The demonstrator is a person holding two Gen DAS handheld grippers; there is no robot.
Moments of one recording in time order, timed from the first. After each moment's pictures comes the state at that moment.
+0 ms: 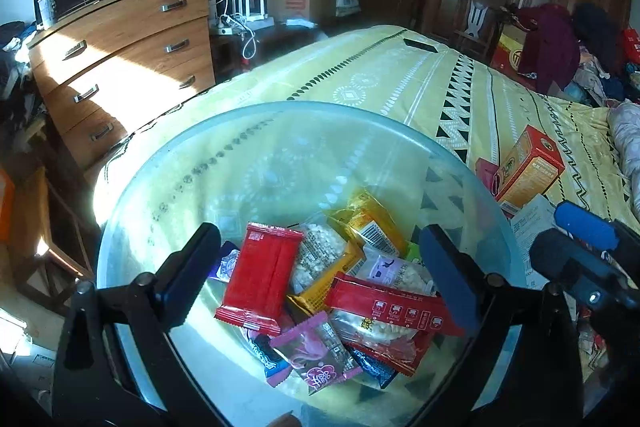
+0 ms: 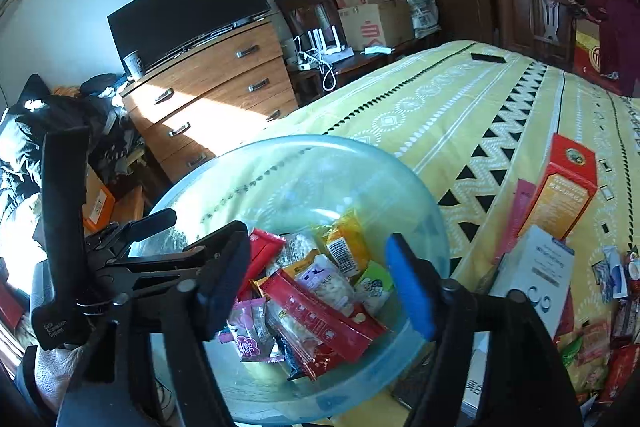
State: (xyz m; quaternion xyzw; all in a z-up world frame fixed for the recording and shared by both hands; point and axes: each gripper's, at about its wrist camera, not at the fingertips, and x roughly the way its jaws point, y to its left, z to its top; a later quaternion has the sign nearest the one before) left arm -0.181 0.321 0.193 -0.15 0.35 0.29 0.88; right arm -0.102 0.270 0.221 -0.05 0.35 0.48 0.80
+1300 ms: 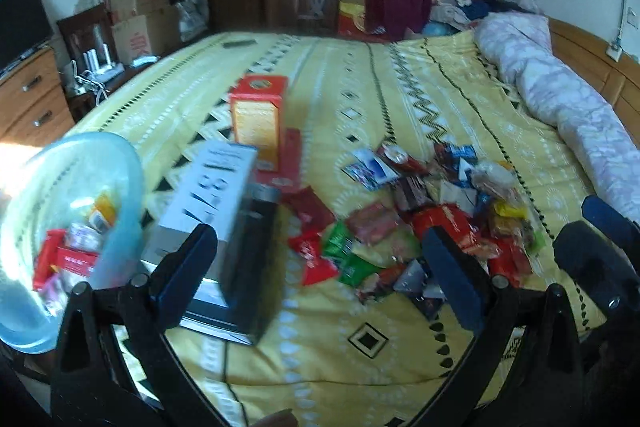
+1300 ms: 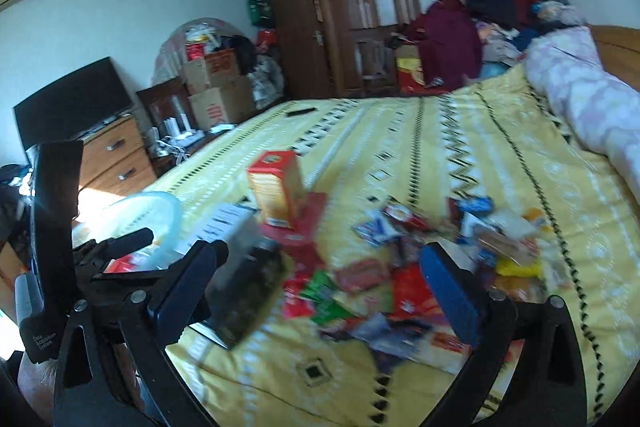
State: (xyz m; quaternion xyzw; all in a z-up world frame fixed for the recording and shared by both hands) left arm -0.092 0.031 0.184 -0.06 0.36 0.08 0.93; right arm -0.118 -0.083 0.234 0.03 0.28 0.24 0.93
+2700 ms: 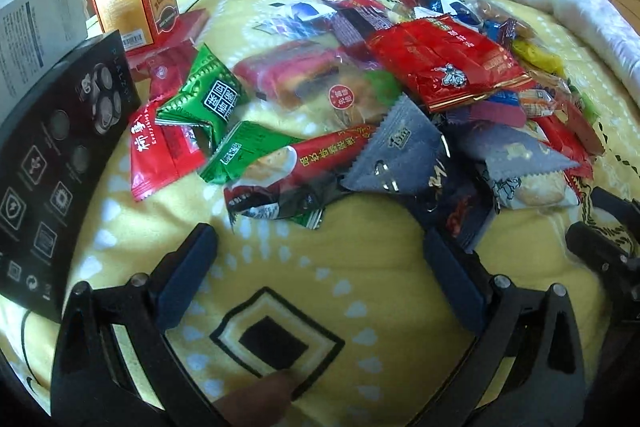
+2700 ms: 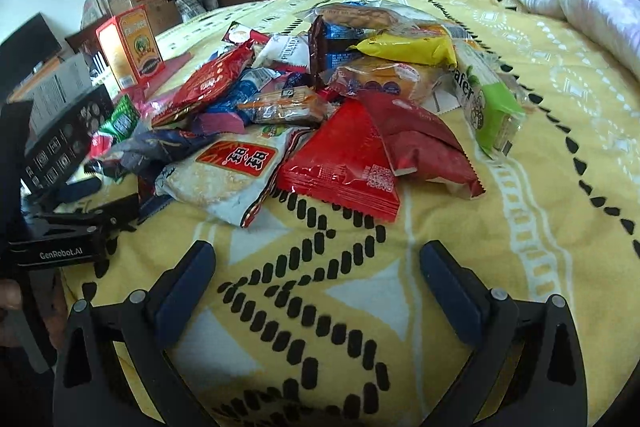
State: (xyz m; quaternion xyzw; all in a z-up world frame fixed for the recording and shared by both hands) left arm -0.053 -0.047 0.005 -0.01 0.43 0.03 0.90; right arm -0.070 -0.223 0.002 0.02 0.41 0.16 0.90
